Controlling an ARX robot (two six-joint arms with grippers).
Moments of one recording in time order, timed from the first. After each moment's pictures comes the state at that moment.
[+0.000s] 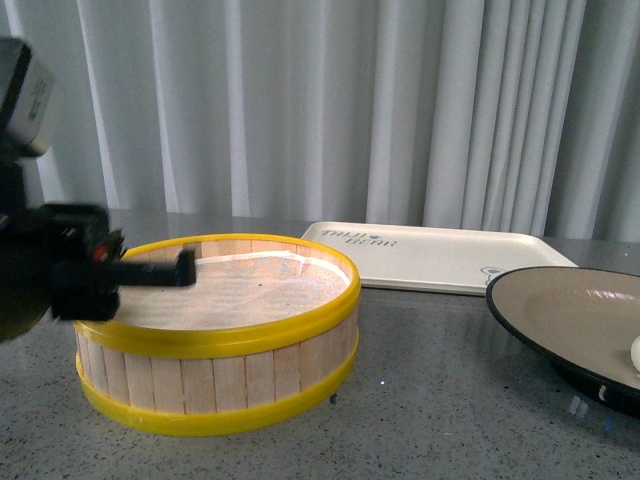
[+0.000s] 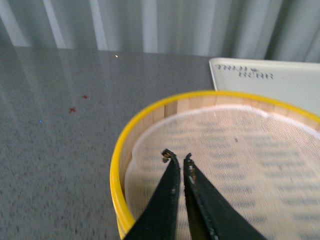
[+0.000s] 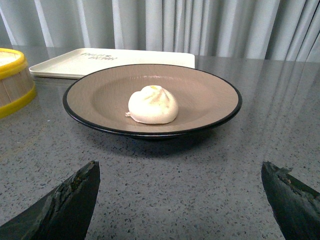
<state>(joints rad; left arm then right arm) -0.38 1.39 0.58 0.80 -0.36 0.00 0.00 0.00 0.01 0.00 0.00 -0.01</state>
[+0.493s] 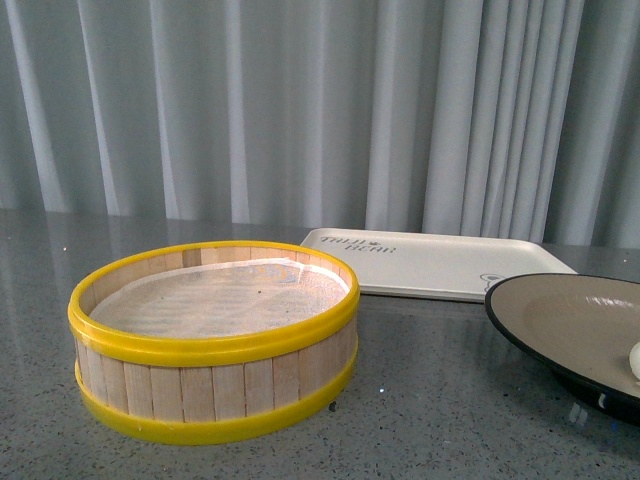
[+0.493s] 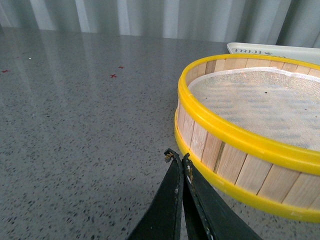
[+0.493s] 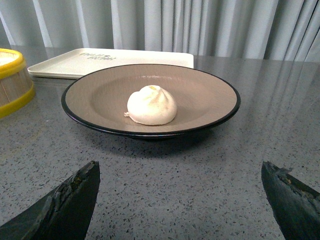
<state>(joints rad) -0.20 1.08 0.23 0.84 -0.18 0.00 0.00 0.00 0.01 0.00 0.00 -0.01</state>
